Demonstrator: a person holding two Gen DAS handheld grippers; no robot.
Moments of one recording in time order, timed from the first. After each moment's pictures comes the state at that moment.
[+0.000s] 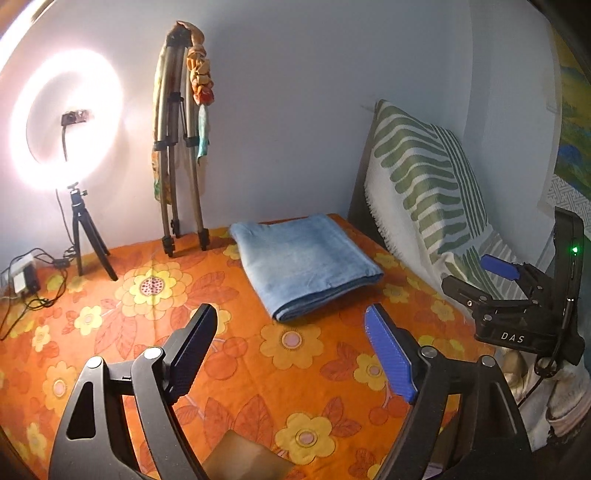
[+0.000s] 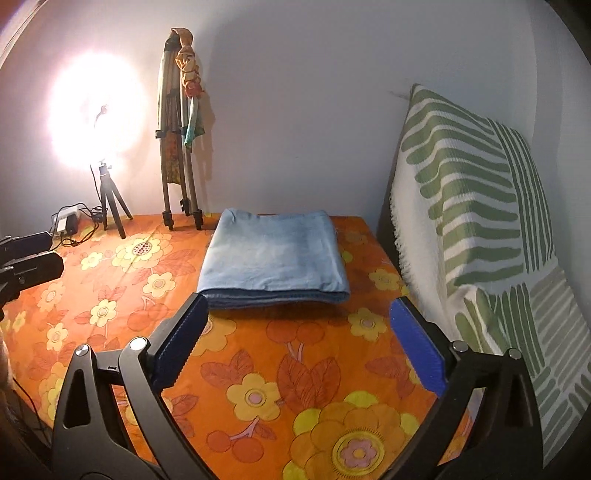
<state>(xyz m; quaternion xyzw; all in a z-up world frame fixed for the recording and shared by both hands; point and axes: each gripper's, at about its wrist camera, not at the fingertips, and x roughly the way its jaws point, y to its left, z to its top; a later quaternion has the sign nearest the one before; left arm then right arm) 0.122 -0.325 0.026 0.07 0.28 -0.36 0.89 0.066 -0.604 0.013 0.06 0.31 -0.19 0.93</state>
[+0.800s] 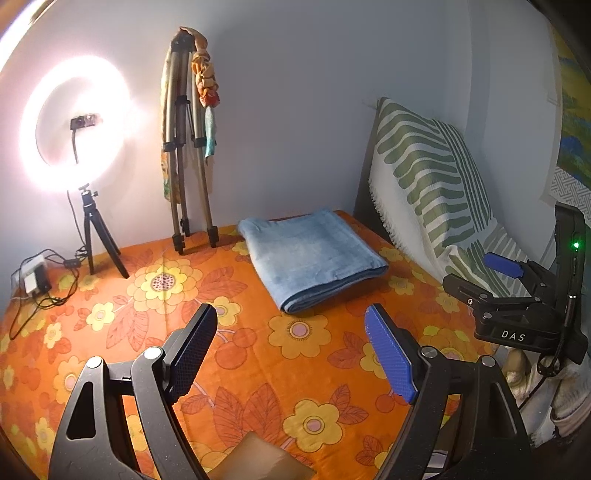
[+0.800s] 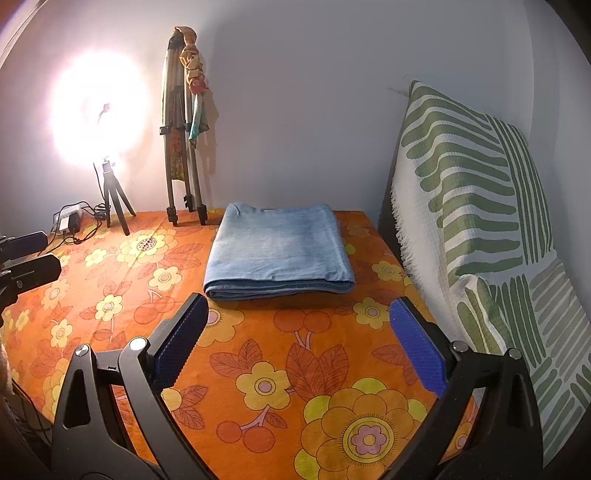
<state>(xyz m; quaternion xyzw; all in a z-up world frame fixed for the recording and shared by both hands) 0.112 -0.317 0.028 0.08 0.28 -0.35 0.89 0.059 -0.592 0.009 0.07 0.31 -0.19 0.93</state>
